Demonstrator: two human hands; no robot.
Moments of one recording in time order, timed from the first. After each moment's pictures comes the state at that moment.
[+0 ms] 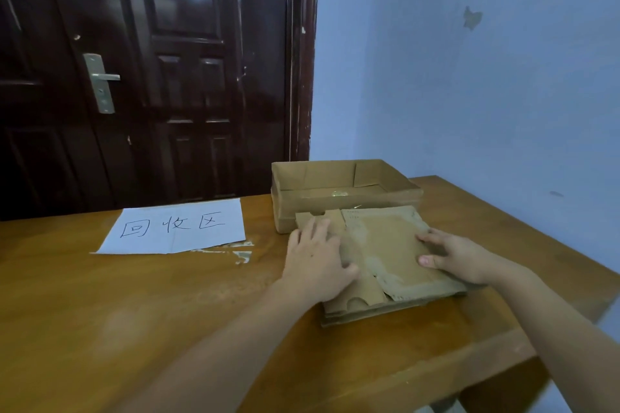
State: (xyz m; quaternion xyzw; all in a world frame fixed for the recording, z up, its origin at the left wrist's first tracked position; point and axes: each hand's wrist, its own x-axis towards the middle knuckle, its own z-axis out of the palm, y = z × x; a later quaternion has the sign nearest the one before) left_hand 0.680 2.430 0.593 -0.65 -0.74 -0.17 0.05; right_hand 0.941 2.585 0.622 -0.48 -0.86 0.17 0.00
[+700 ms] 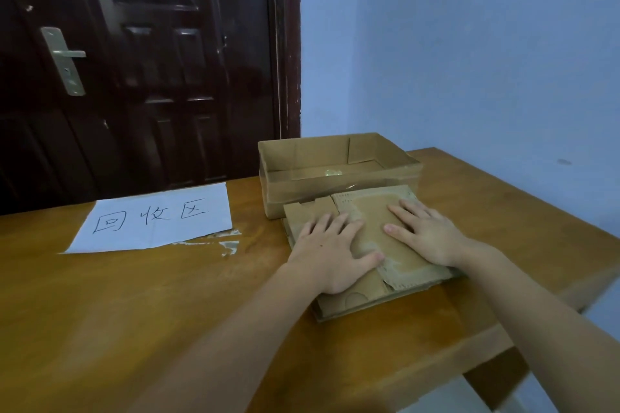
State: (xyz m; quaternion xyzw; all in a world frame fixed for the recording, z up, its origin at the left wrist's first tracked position) left_hand 0.687 2.468 0.573 -0.70 -0.71 -0.09 -0.05; right_hand 0.893 2.596 0.592 -0.48 -0.88 0.09 0.00
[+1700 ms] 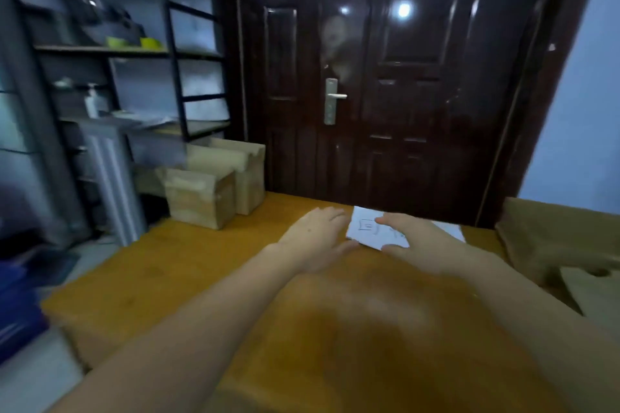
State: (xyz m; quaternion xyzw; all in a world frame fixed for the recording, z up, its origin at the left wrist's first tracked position) left_hand 0.384 2.154 0.640 -0.50 -0.85 -0.10 0.11; right_hand 0.528 2.345 0.669 -0.09 -0.99 0.11 0.07
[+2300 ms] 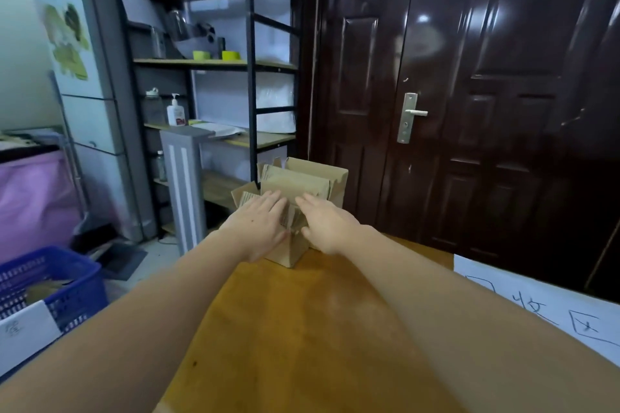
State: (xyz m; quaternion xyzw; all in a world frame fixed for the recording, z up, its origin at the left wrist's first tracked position) left_hand 0.147 1.971 0.647 -0.33 -0.93 0.02 0.15; right_hand 0.205 2.152 0.673 0.08 -0.99 0.02 0.07
